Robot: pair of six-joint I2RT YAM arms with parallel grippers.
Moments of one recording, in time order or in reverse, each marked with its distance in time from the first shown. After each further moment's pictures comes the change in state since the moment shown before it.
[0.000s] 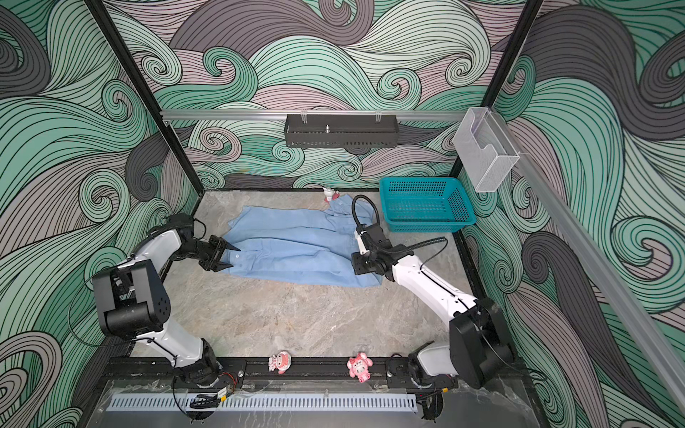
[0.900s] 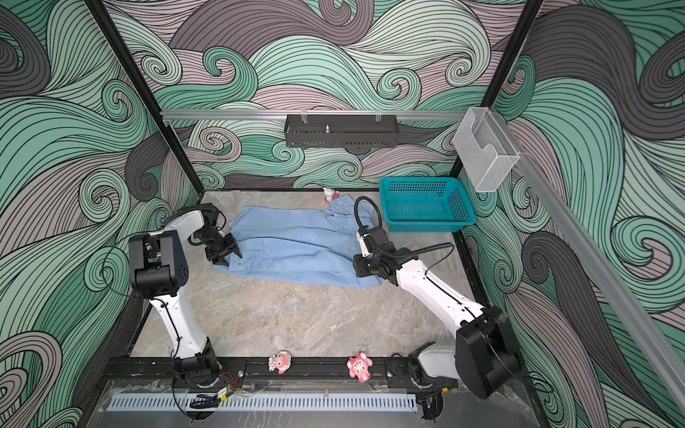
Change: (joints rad) left arm -0.121 0.383 0.325 -0.152 -0.356 0.319; right arm 0.000 -0.047 -0.031 -0.016 -0.009 0.010
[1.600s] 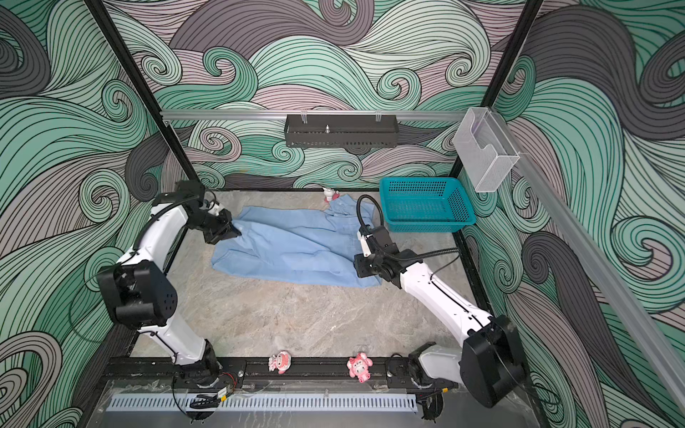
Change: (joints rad) left arm -0.071 -0.389 0.114 -0.020 0.304 -0.107; right arm 0.003 -0.056 -0.007 0.011 -0.007 -0.029
